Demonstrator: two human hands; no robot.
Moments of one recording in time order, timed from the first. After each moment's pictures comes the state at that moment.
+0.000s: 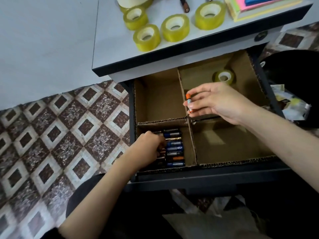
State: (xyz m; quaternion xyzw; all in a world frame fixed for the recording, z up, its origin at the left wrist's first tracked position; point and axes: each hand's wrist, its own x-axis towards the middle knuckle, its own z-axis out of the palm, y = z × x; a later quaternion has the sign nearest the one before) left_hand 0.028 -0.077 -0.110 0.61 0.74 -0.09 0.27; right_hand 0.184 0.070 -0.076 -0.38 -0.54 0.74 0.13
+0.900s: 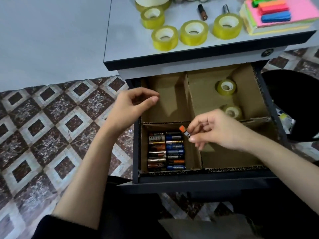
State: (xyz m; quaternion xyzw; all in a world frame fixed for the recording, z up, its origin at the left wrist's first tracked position) left_hand -0.028 -0.056 -0.071 0.48 0.71 0.41 0.31; right_hand 0.187 0.030 -0.074 -0.32 -0.73 0.60 -0.02
